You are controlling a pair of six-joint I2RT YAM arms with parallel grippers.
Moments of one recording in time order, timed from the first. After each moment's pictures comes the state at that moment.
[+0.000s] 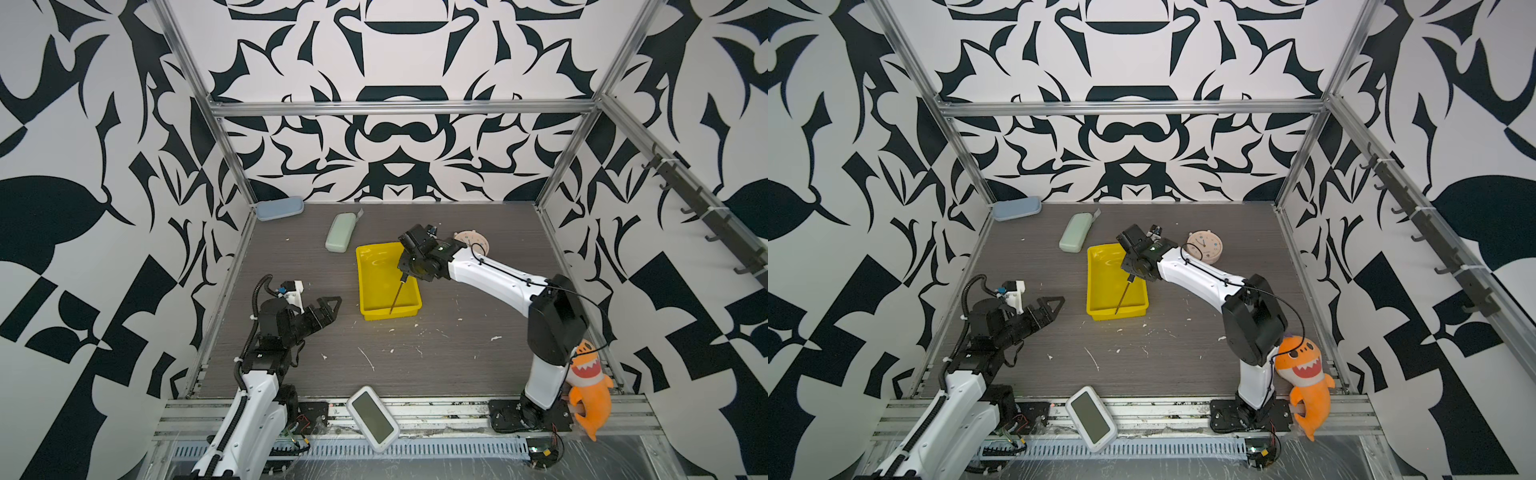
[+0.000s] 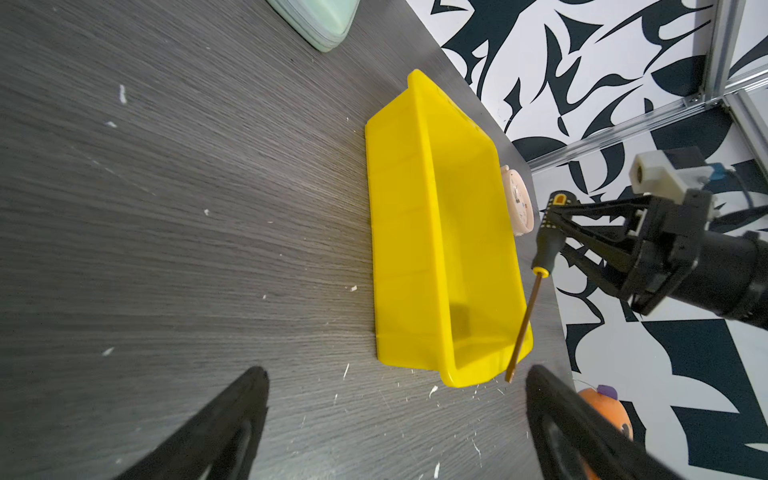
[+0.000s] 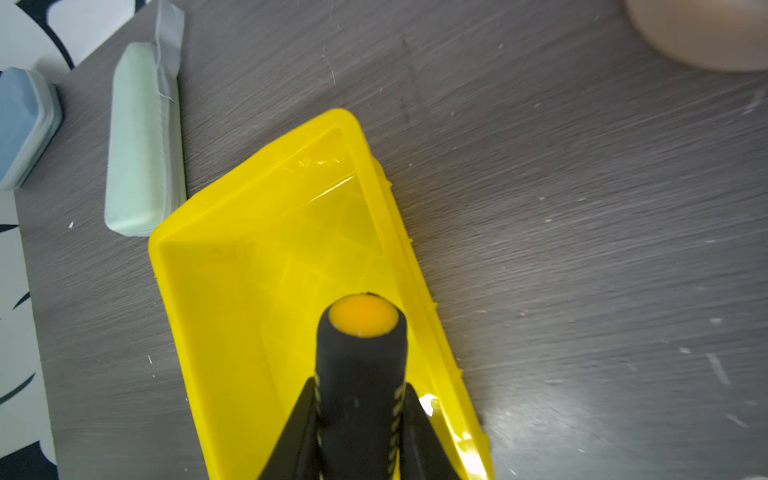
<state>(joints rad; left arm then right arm) -0.06 0.69 0.24 -0.08 0.52 -0.68 0.73 1.88 1.53 -0.66 0.17 1.06</state>
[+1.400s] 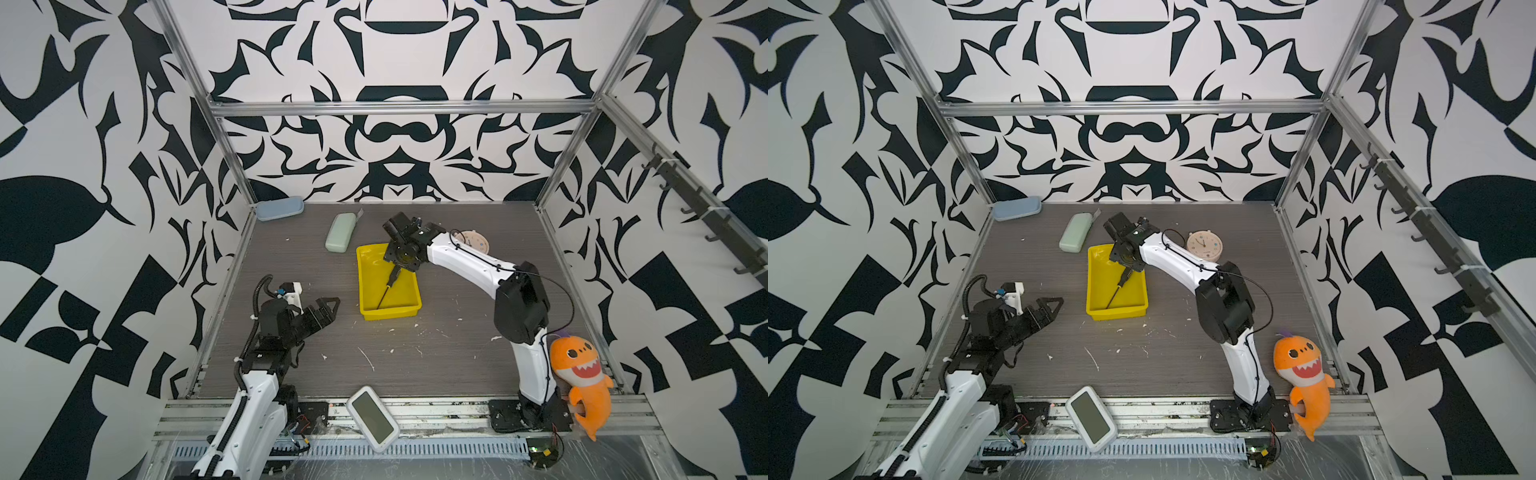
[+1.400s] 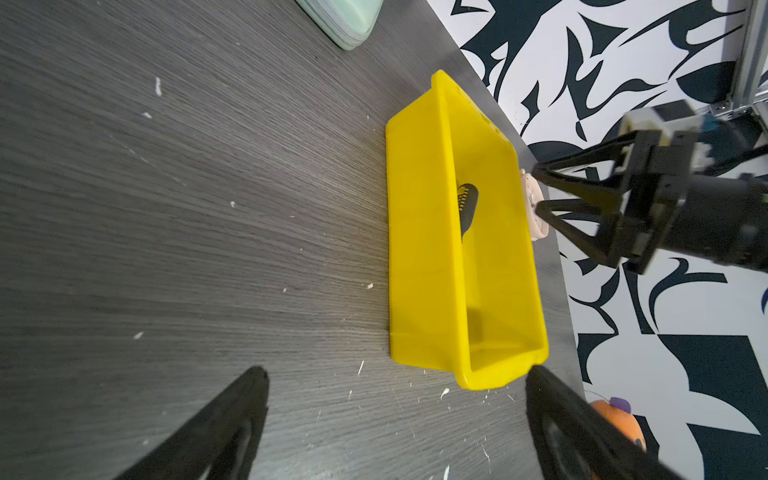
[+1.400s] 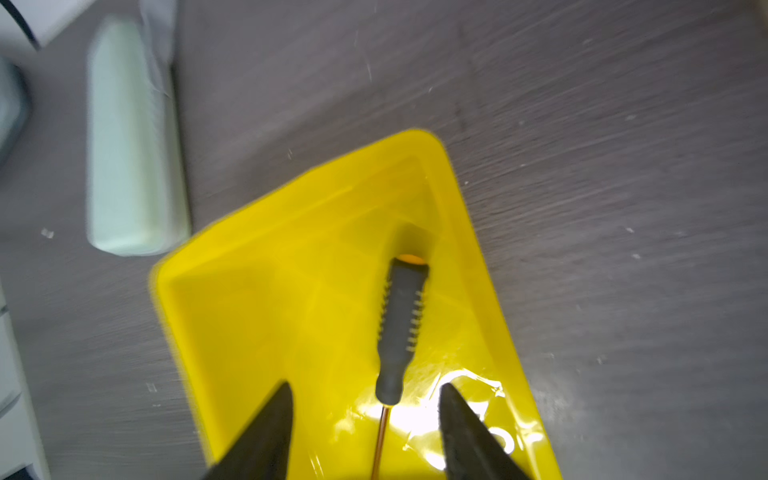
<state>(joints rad) -0.06 0.68 0.24 -0.11 0.48 -0.69 0.72 2.06 1.85 -0.84 0.16 0.99</state>
